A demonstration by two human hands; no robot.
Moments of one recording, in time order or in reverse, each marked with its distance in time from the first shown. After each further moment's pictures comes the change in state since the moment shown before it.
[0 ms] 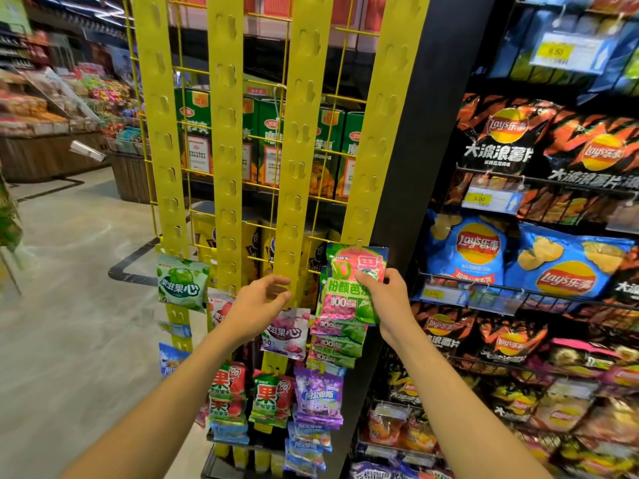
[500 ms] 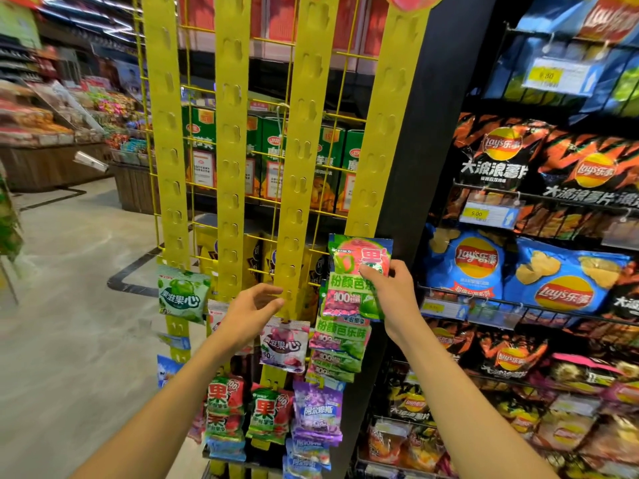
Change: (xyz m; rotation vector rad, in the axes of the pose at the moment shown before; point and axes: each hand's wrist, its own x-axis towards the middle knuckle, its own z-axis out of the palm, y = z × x) left_hand -0.001 -0.002 -0.010 -0.220 0.035 -0.058; right_hand -0.007 -0.039 0.000 0.003 -0.012 -0.102
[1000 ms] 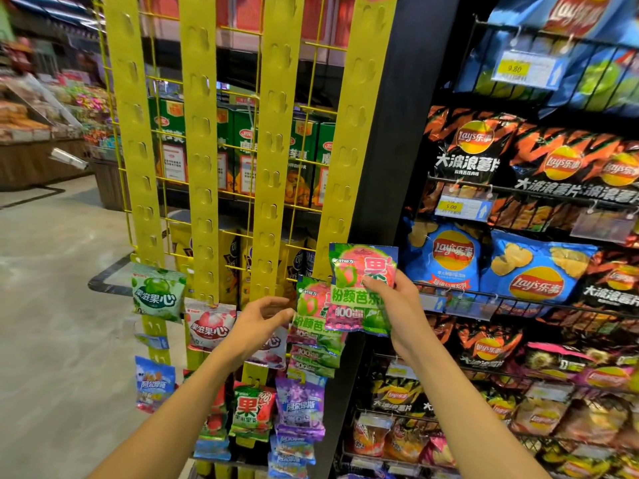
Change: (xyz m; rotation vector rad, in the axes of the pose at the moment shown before) left_hand -0.004 -0.004 0.051 -0.069 -0.124 -0.094; right_hand -0.027 -0.001 -0.048 0.068 -0.084 -0.007
